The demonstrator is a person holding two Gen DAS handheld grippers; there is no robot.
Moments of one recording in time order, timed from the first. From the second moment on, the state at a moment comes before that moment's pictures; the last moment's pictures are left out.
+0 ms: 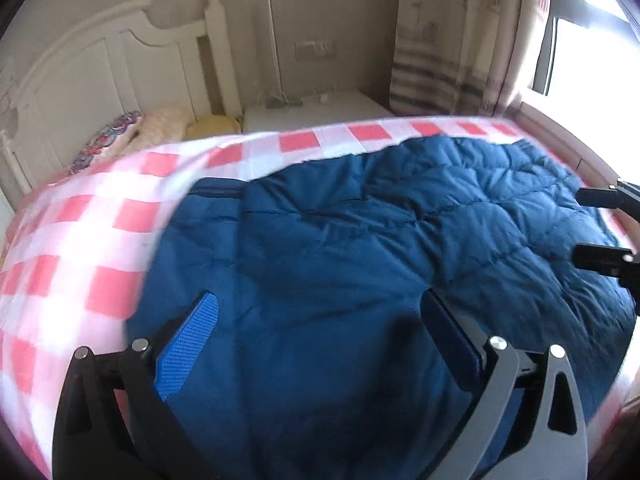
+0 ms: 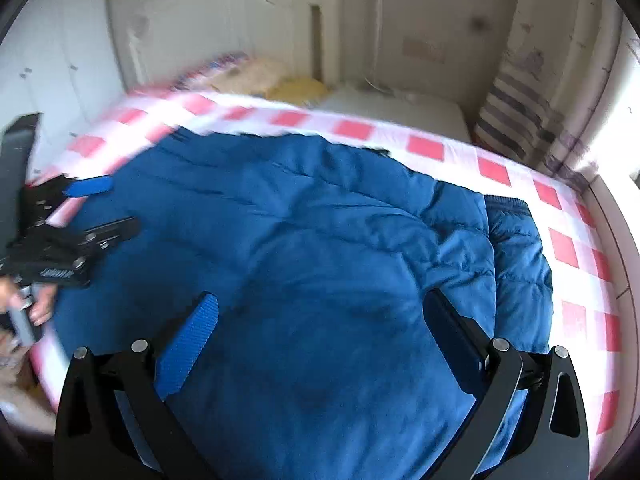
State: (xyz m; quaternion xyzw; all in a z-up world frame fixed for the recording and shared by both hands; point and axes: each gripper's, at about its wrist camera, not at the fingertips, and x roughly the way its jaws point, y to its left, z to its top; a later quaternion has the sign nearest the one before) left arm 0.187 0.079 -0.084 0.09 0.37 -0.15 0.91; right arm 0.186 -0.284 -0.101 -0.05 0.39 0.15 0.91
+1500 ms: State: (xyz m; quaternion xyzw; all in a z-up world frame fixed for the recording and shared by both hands) left arm 0.161 0.159 -0.115 0.00 0.40 -0.07 0.91; right arm 0.112 -0.337 -0.143 0.01 0.38 0.12 0.92
